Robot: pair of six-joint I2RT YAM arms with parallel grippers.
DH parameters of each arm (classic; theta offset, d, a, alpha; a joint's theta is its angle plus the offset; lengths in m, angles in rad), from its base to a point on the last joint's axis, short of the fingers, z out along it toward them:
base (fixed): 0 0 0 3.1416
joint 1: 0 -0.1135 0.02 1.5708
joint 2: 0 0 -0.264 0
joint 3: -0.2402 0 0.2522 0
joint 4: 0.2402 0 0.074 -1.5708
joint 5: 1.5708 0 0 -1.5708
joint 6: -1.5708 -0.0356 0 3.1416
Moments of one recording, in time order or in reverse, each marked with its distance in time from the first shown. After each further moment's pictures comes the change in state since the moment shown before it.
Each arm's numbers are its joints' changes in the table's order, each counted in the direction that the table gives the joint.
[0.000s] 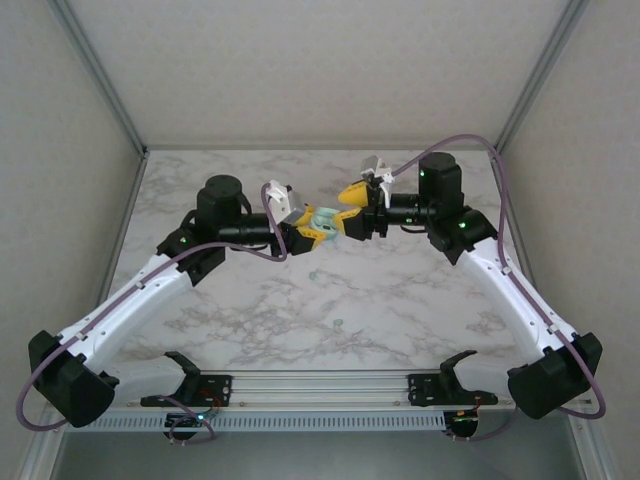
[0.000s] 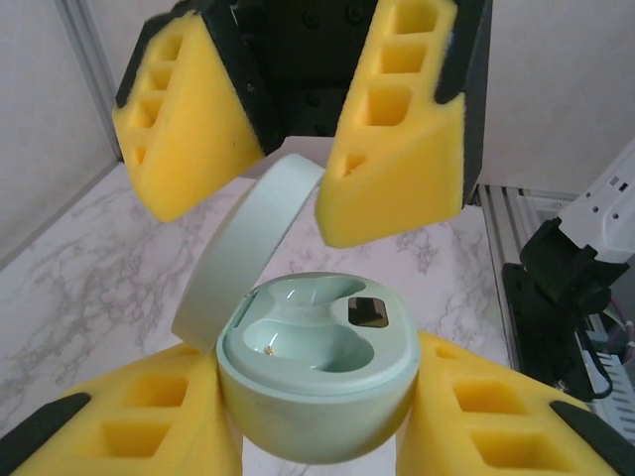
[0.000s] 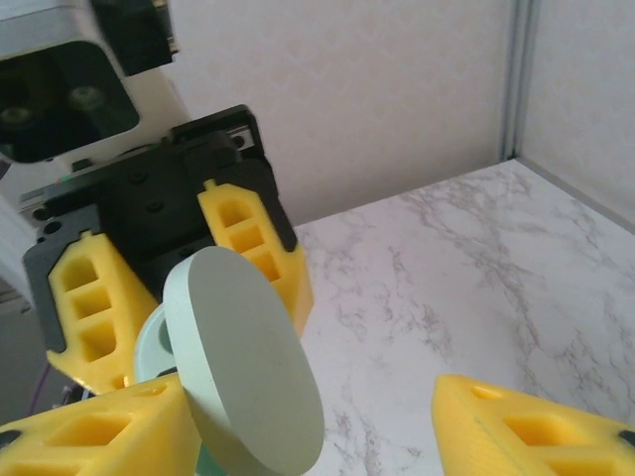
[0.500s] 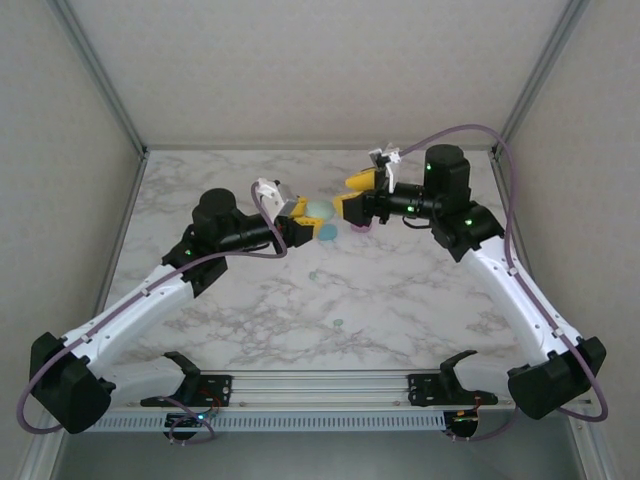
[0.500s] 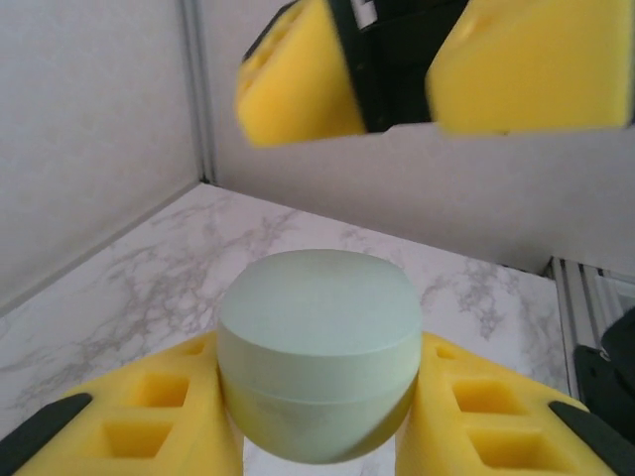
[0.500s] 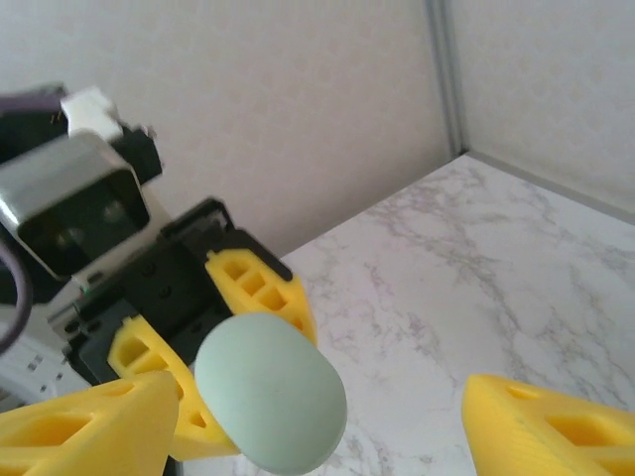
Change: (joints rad) left arm 0.000 -0.036 0.159 -0.291 -0.193 0.200; right arm 0.001 -0.011 -0.075 0.013 0.139 -0.224
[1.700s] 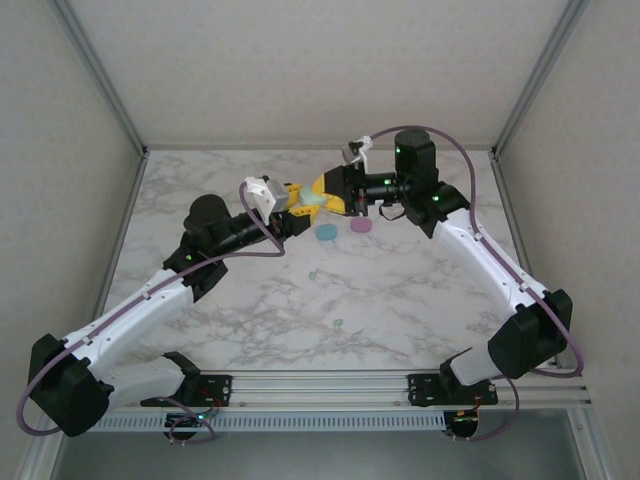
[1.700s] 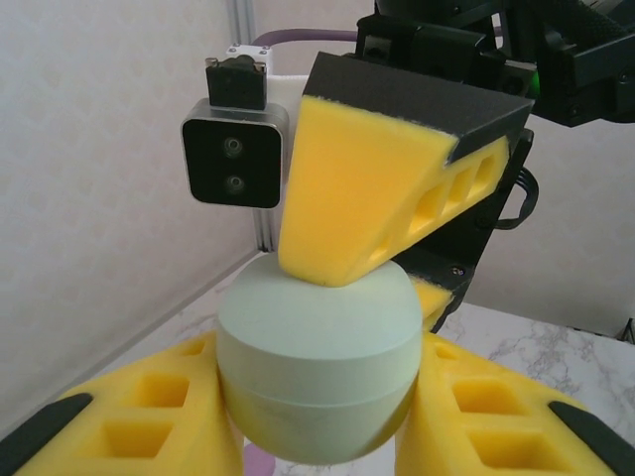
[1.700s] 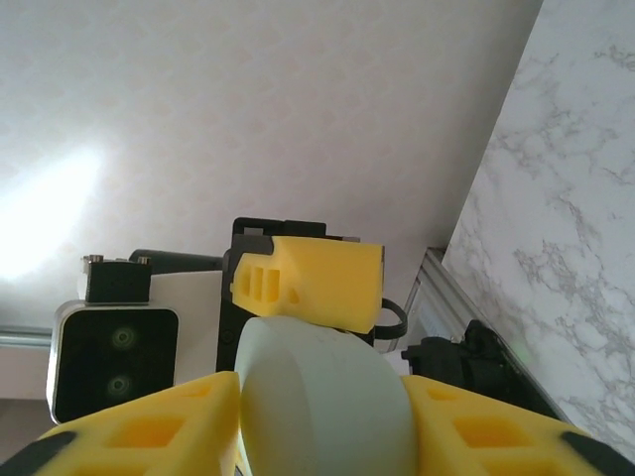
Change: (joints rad) left arm 0.000 -0.017 0.043 -0.200 -0.082 -0.027; right arm -0.040 0.240 -0.092 -0.125 -0.329 -0.937
